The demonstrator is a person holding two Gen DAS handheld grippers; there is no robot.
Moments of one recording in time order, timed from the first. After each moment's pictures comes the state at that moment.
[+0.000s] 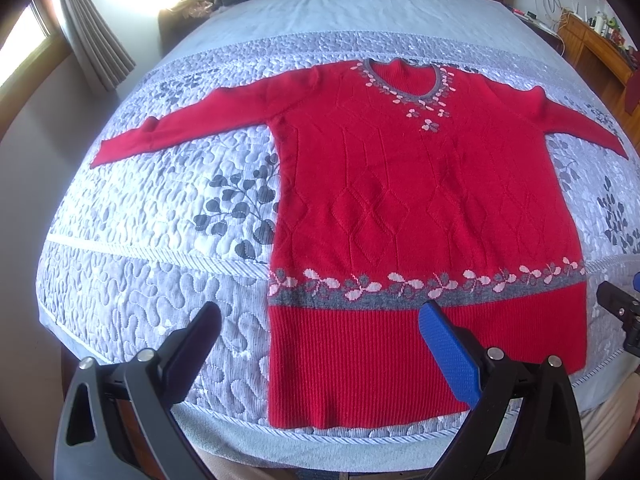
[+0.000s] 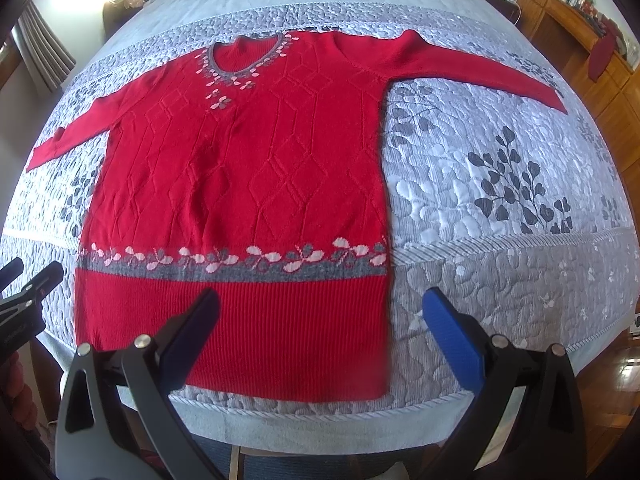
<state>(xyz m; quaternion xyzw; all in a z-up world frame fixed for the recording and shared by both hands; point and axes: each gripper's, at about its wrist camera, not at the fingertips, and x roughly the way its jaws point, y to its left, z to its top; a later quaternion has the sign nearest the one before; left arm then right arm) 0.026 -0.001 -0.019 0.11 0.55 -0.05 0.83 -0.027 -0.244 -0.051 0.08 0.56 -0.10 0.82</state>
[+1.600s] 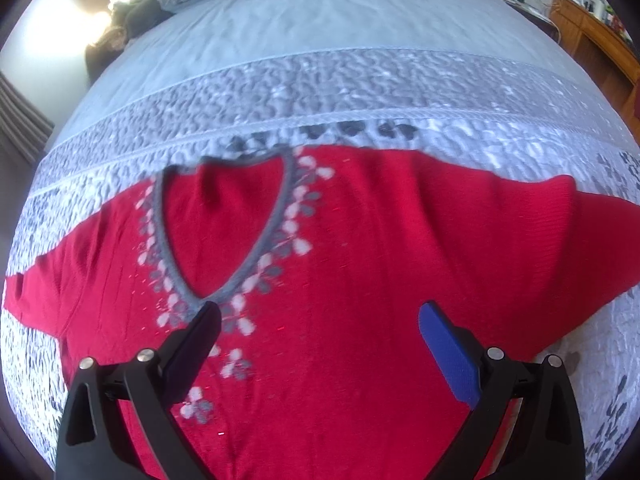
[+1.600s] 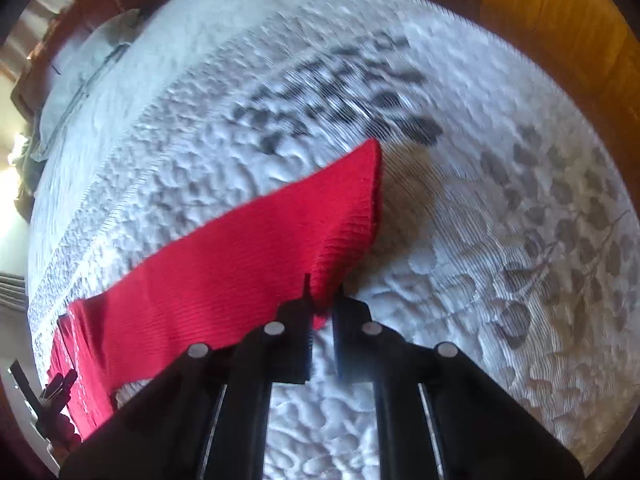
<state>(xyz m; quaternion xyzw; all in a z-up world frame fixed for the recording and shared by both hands) 0.298 -0.299 -0.096 0.12 0.56 -0.08 0.82 0.134 -0.809 -0.091 0.30 0.51 -0.20 0.78</state>
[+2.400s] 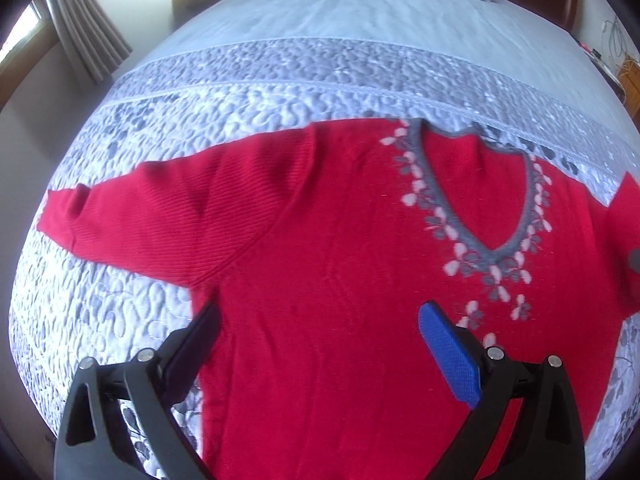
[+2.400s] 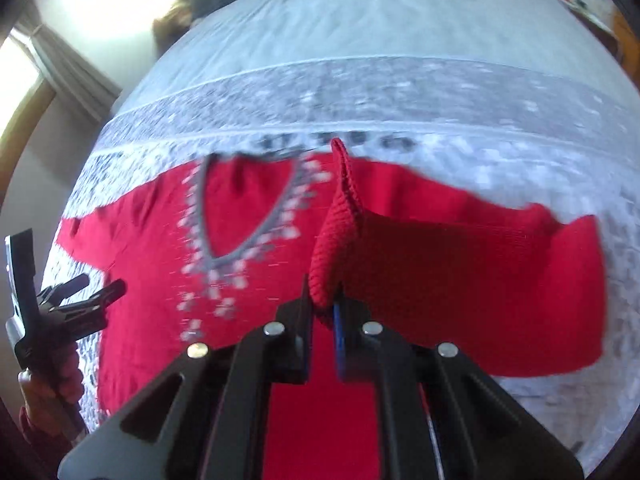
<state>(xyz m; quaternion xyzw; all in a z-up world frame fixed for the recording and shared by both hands) 0.292 -0.060 -0.084 0.05 0.57 0.02 0.82 0.274 -0.360 -0.071 0.11 0.54 0.08 0.83</state>
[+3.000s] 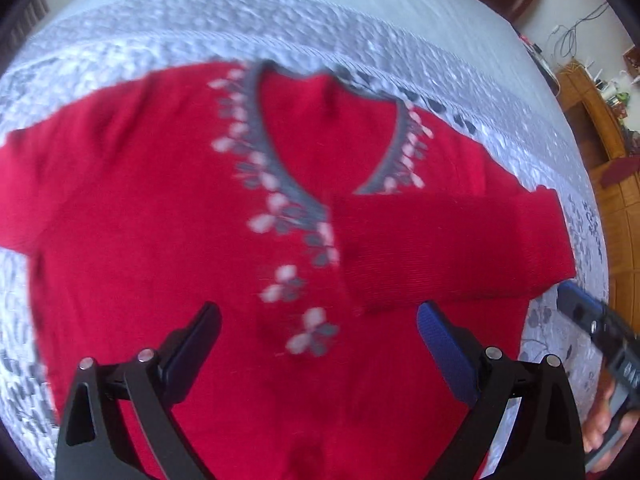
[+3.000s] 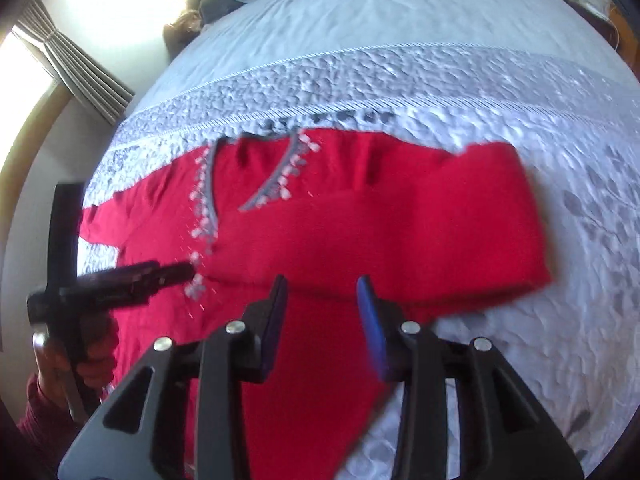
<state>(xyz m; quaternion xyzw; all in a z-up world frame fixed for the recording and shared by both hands) 0.284 -0.146 -0.119 -0.05 0.63 -0.14 0.76 0.207 -0.415 -0.071 0.13 0.53 0.09 0.83</state>
